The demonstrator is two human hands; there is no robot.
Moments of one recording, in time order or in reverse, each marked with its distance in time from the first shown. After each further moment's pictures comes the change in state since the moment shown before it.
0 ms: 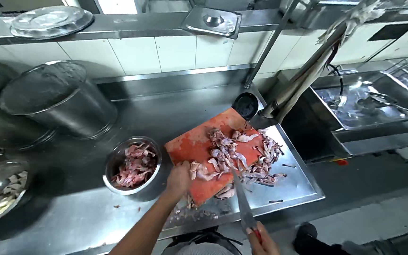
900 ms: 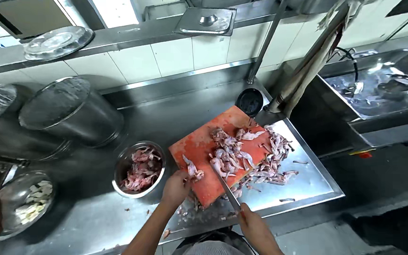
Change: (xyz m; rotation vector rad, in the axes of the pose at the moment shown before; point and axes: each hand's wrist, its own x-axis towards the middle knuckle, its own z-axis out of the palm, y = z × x) left_hand -0.022 -0.039 0.001 -0.061 -0.009 0.123; right_hand 0.065 -0.038 0.026 -0.449 -0.140 0.013
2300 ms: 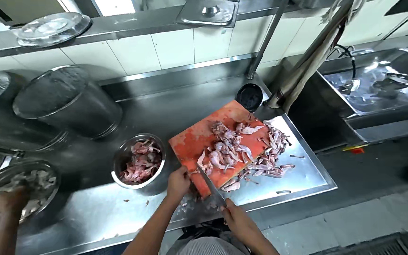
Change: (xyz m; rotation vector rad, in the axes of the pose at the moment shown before) left_hand 0.003 -0.008 0.031 -0.136 0.076 -0.172; right_hand -0.007 -0.032 0.016 0.061 -0.188 -0.109
